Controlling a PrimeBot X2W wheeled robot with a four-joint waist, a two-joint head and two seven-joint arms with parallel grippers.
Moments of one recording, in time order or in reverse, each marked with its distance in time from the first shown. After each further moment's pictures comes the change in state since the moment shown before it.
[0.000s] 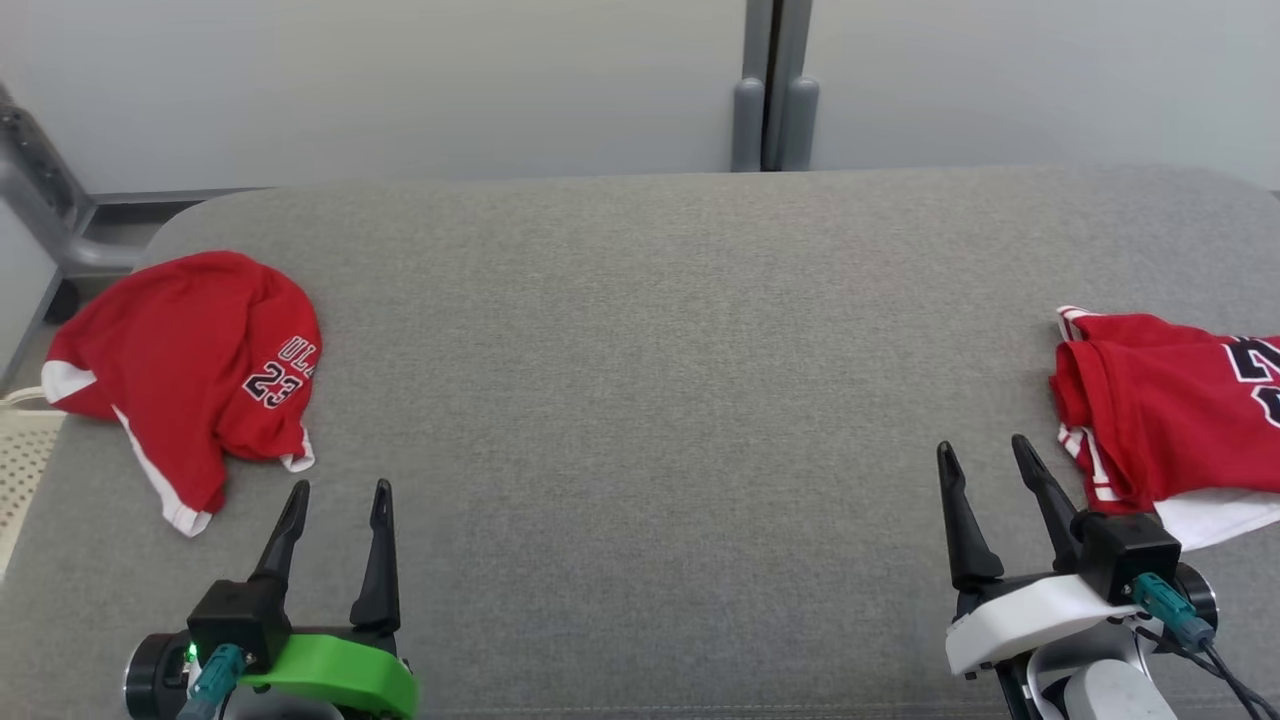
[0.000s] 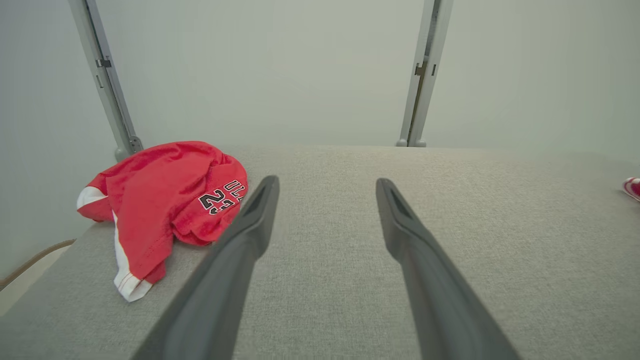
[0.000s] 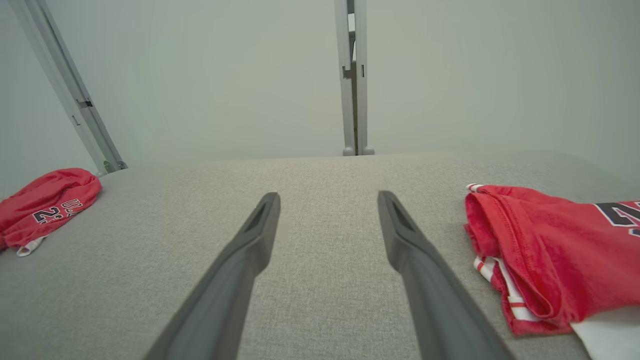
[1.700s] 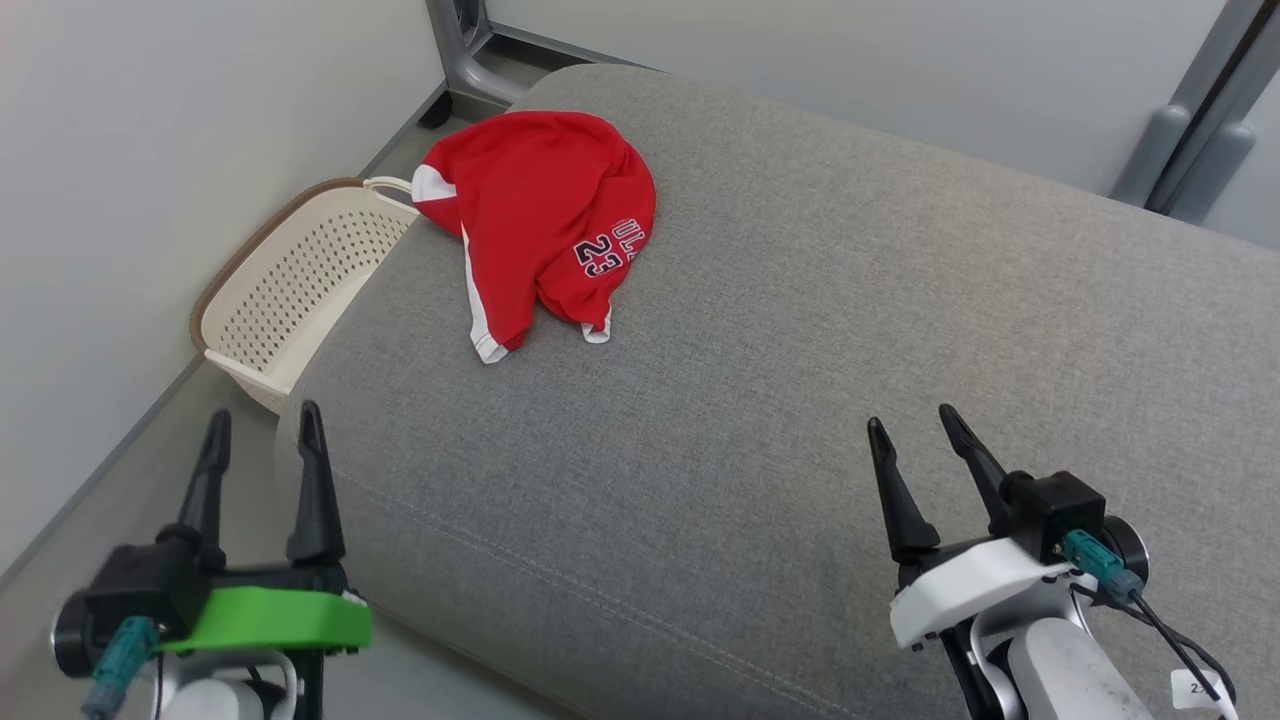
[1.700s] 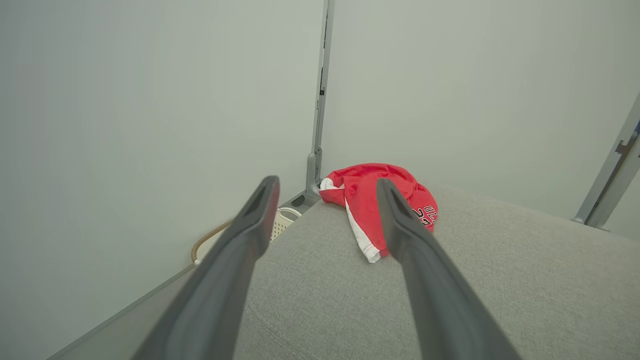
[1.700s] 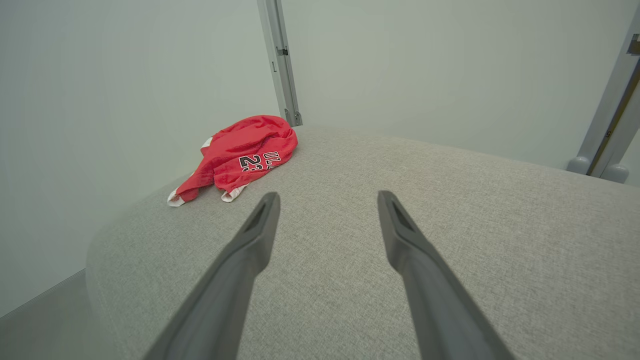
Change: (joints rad) left arm -0.009 -0.034 0.100 -0.131 -0.022 0.010 0.000; right arm -0.107 0.002 0.107 0.088 0.011 0.000 0.000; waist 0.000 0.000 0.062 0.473
